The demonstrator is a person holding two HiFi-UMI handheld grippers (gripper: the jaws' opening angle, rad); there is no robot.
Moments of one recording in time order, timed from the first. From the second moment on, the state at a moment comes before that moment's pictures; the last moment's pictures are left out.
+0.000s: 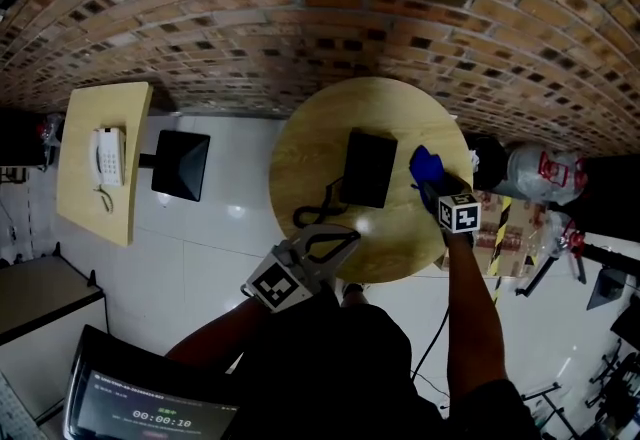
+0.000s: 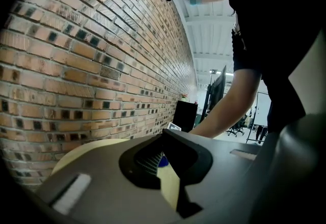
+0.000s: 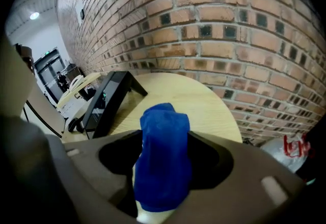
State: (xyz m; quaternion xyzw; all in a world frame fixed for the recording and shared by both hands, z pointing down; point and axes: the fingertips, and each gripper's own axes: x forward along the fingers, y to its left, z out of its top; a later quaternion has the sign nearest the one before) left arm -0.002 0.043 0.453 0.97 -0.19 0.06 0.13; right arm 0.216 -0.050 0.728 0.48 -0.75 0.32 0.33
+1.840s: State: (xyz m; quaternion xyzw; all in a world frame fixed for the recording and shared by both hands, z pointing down) left arm 0.014 0.130 0.320 0.98 -0.21 0.00 0.05; right arm 0.035 0.142 0.329 0.30 -0.95 0.09 0.01
